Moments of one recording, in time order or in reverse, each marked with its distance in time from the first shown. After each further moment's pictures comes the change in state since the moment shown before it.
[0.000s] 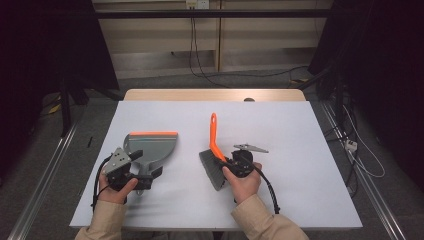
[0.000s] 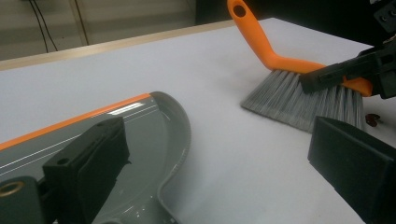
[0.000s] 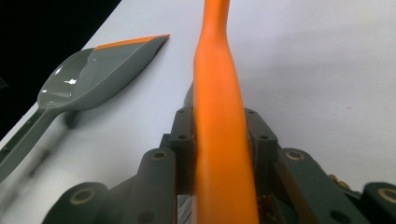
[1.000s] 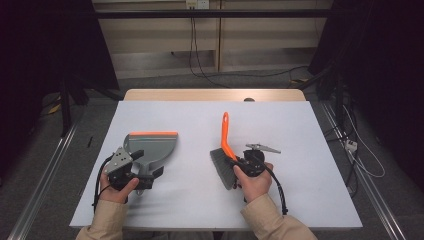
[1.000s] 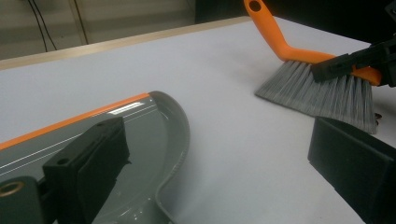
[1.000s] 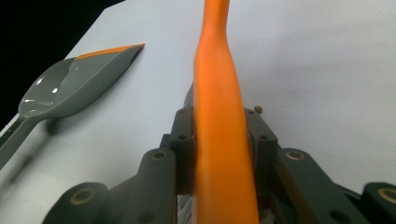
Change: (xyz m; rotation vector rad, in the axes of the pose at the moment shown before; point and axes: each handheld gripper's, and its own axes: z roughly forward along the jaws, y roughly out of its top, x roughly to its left) left arm 0.000 0.000 0.002 0.008 0.001 0.006; right arm -0.022 0.003 -0.018 -0.023 -0.042 0.023
